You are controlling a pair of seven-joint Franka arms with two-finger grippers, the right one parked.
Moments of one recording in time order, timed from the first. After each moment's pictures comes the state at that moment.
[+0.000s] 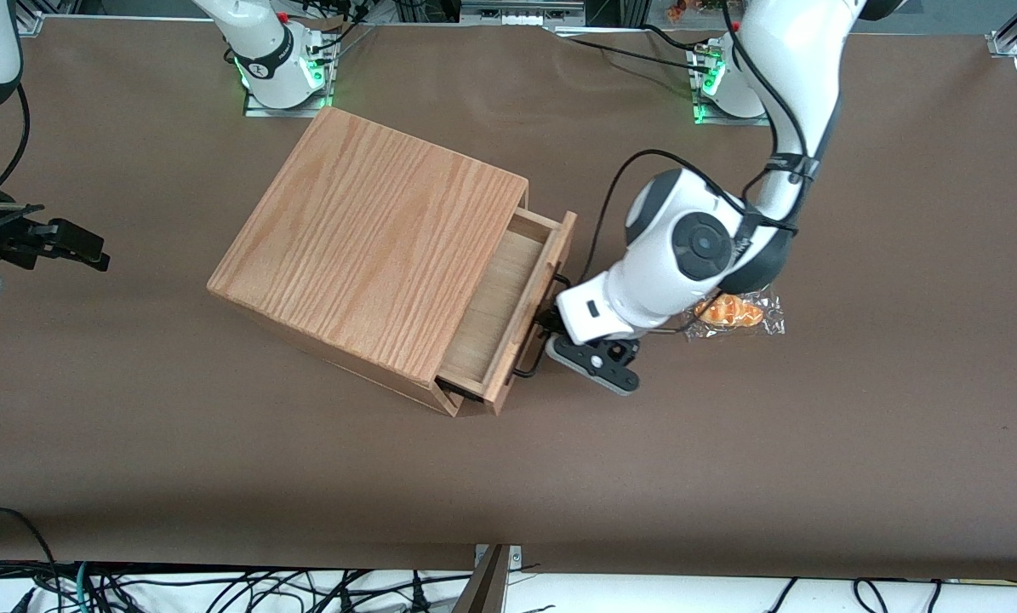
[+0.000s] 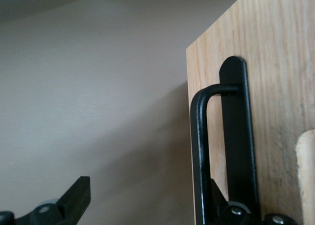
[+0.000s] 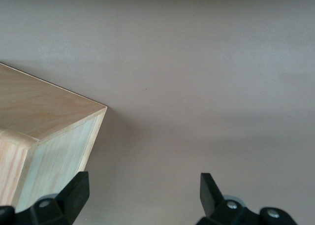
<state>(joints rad) -0.39 0.66 -0.11 -1.31 -0.22 2.15 0.03</state>
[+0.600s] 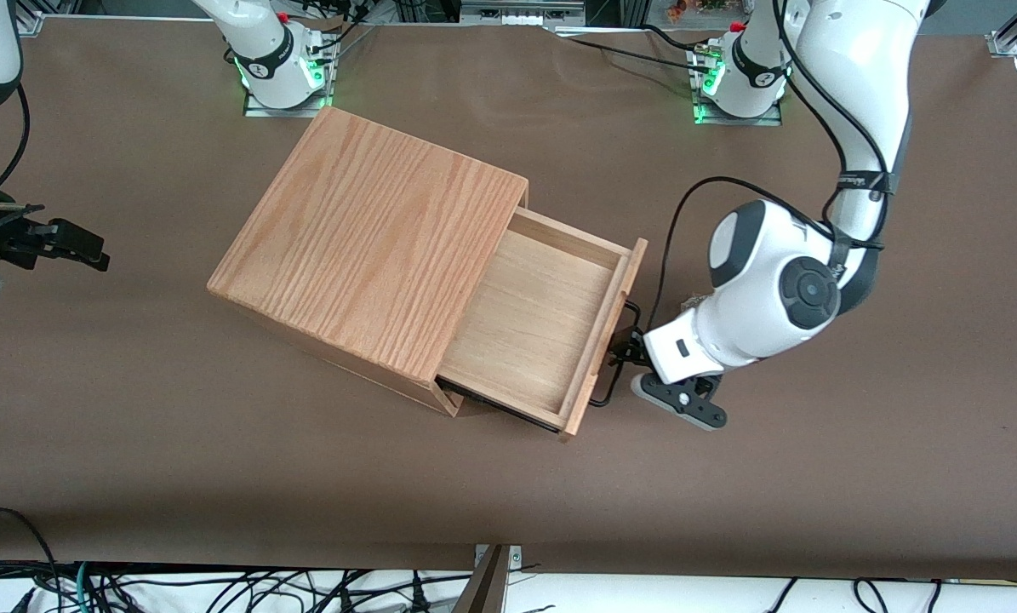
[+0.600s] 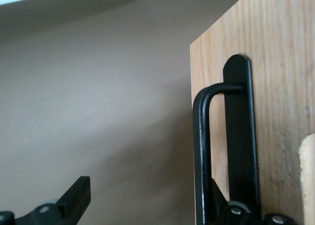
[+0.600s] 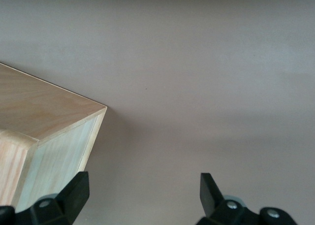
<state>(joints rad) -0.24 0.66 -0.11 -1.30 -0.22 2.09 0.15</state>
